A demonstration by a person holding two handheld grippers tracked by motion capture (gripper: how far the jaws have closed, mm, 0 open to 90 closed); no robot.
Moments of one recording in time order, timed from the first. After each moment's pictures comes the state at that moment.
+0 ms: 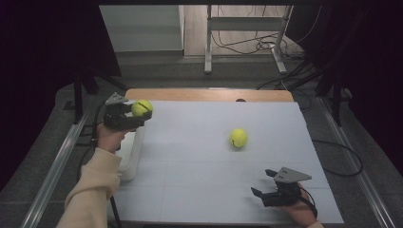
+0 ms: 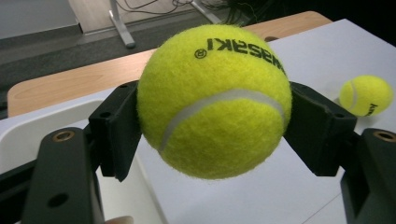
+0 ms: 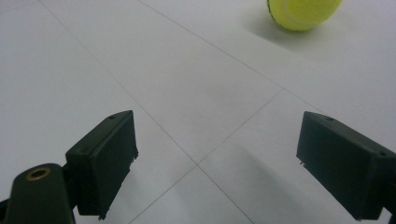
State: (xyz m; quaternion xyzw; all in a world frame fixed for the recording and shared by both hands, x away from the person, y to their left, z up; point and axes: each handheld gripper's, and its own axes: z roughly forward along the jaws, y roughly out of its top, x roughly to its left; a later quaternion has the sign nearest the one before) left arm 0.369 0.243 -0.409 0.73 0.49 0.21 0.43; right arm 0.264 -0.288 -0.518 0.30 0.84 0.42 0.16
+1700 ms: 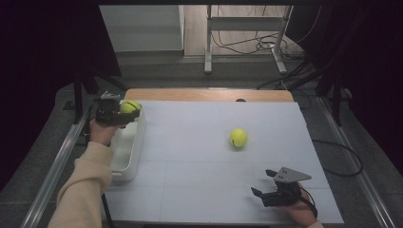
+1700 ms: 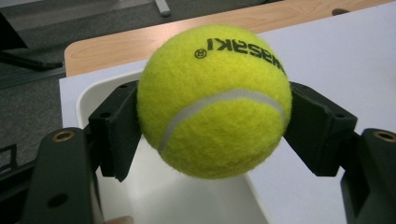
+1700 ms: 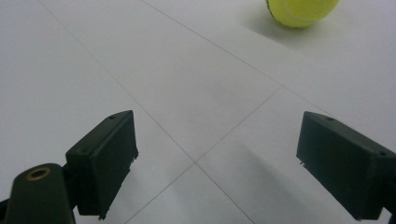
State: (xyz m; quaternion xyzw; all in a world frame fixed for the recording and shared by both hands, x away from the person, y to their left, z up) left arm 0.397 0.278 -0.428 0.73 0.54 0.21 0.37; right arm 0.265 -0.289 -0.519 0.31 0.84 0.42 0.16
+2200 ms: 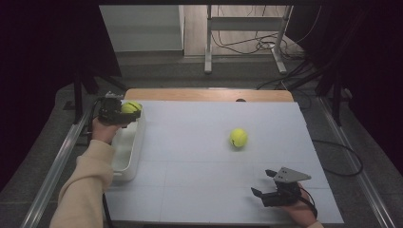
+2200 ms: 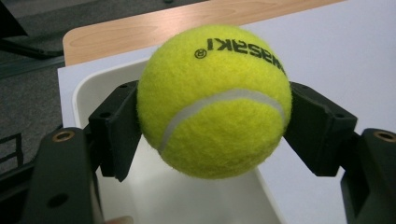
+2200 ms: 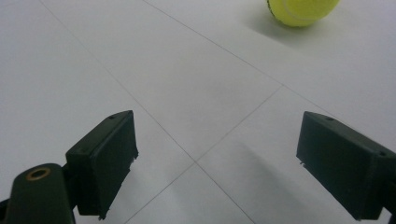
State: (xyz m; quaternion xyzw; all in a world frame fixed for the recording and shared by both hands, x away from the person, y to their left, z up) left arm 0.409 0.275 -0.435 0.74 0.55 0.20 0.34; right arm 0.265 -0.288 -0.519 0.30 0.84 0.42 0.16
